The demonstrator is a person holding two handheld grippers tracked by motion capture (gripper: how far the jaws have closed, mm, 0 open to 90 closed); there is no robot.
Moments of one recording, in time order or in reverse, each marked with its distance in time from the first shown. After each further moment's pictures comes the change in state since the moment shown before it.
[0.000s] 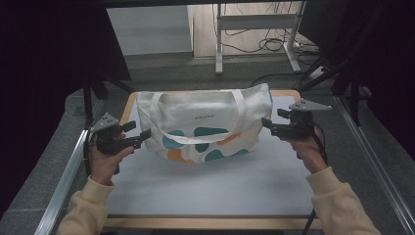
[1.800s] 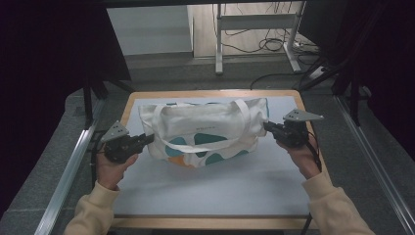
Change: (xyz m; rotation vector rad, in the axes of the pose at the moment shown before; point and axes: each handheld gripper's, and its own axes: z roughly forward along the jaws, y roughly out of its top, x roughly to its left) left arm -0.017 -0.025 0.009 0.045 -0.055 0.118; right arm 0.005 -0.033 0.012 0.025 0.040 -0.079
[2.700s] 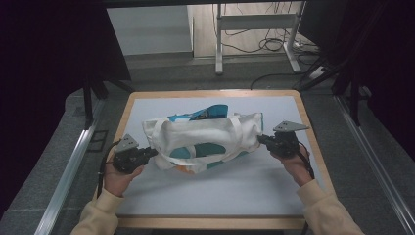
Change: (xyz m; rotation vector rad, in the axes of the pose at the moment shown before) left arm -0.004 -0.036 0.021 0.087 0.000 0.000; right arm 0.006 -0.037 0.026 0.103 0.027 0.021
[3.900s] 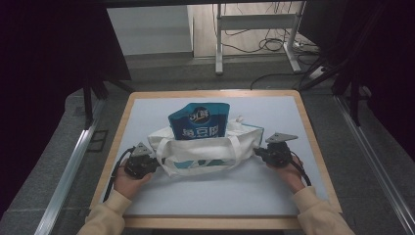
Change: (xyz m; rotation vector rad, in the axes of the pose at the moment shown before) left arm 0.001 -0.032 0.043 0.181 0.001 -0.015; right arm 0.006 -0.041 0.030 0.119 0.004 0.021
